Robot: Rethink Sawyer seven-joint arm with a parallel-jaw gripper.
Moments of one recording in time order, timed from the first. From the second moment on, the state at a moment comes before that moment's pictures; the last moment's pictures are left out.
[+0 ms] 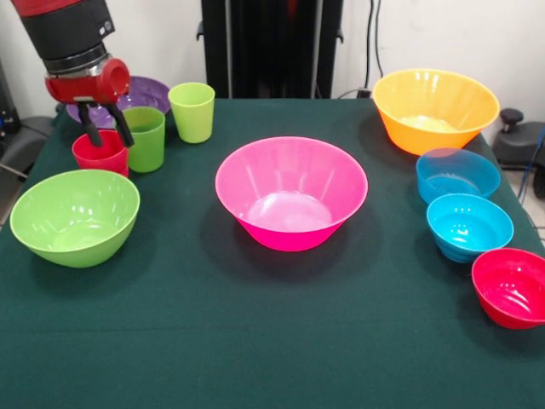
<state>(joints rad) -1.29 -0.52 0.76 1.82 -0.68 0.63 1.94</state>
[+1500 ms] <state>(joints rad) -1.29 -0.46 0.76 1.81 -0.78 0.63 1.94</state>
